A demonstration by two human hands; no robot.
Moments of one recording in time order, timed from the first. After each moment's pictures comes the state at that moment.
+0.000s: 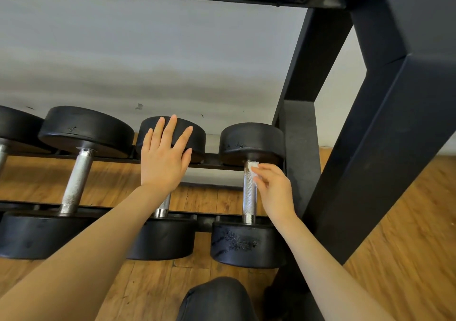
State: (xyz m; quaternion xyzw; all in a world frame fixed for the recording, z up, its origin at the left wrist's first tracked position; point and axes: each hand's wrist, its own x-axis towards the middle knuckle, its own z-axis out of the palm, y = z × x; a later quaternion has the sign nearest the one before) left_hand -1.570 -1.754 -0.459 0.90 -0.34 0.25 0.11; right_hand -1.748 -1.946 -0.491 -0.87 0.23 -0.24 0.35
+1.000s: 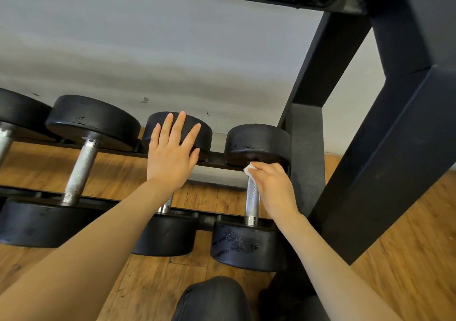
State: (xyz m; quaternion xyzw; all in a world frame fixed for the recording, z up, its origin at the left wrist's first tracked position) left_hand -1.569 -1.755 -0.462 0.91 -0.34 0.25 0.07; right_hand -1.736 -1.956 -0.490 -0.97 0.10 -0.16 0.12
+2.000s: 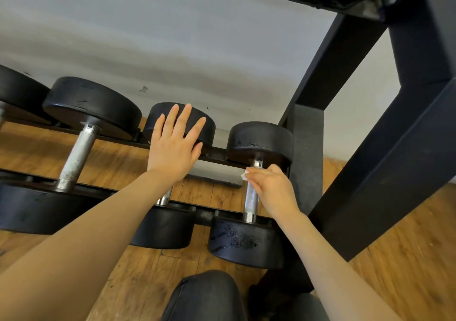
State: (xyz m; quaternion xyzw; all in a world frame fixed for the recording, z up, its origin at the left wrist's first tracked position) left_hand -1.568 -1.753 -0.464 0.90 -0.35 0.26 0.07; right_hand -1.737 -1.955 -0.484 -0.97 0.11 -0.11 0.17
